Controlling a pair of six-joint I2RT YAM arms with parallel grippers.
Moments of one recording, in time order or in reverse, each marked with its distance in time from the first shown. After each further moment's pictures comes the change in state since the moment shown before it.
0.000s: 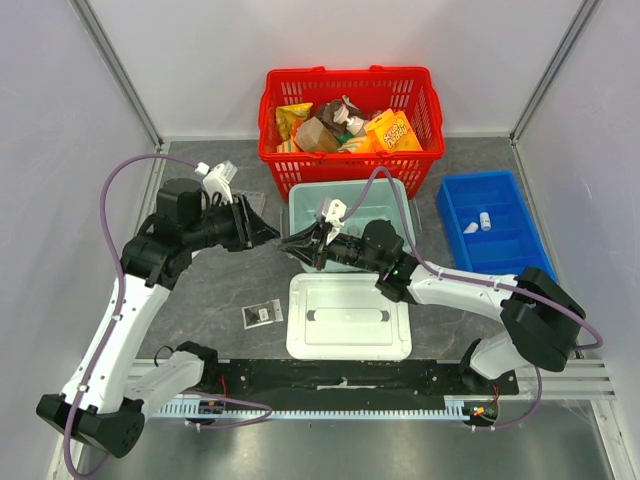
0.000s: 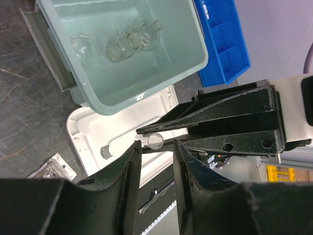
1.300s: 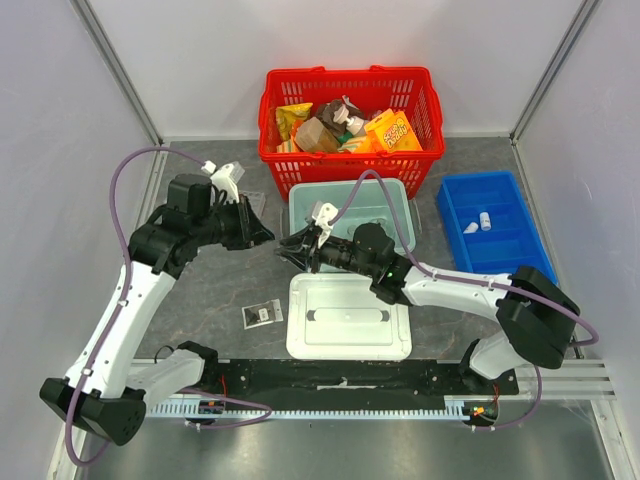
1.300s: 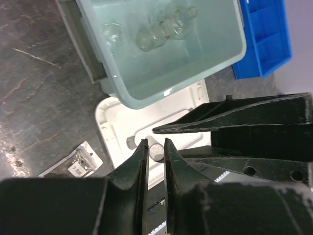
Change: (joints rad) left arm -0.018 0.072 0.032 -0.086 -0.073 0.092; right arm 0.039 0.024 0.020 -0.055 0.076 -0.024
